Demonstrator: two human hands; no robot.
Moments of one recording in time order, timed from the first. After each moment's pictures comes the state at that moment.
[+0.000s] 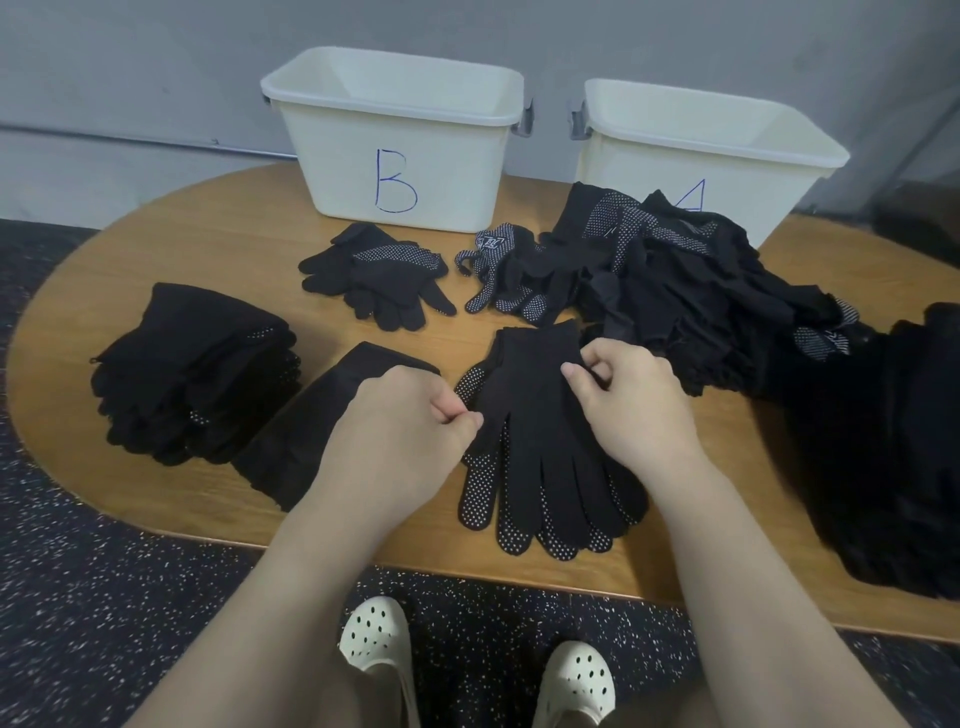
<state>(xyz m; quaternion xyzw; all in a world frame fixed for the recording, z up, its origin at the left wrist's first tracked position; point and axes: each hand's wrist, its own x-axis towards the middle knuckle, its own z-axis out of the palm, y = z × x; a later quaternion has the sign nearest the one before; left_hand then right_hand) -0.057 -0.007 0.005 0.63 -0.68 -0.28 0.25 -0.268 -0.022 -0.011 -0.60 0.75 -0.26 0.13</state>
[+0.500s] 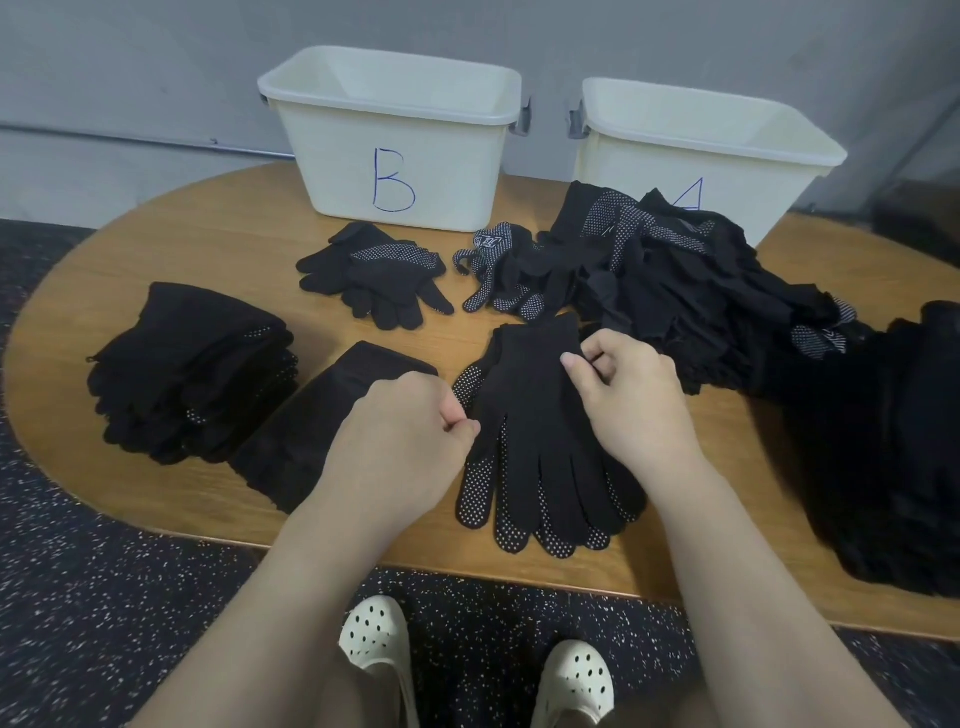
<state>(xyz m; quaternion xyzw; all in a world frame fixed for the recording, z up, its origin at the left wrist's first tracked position) -0.060 -0.004 0.005 0.63 -0.70 -0.26 0.21 -0.271 -0.023 -0.017 -0.58 0.73 -0.33 0.14</state>
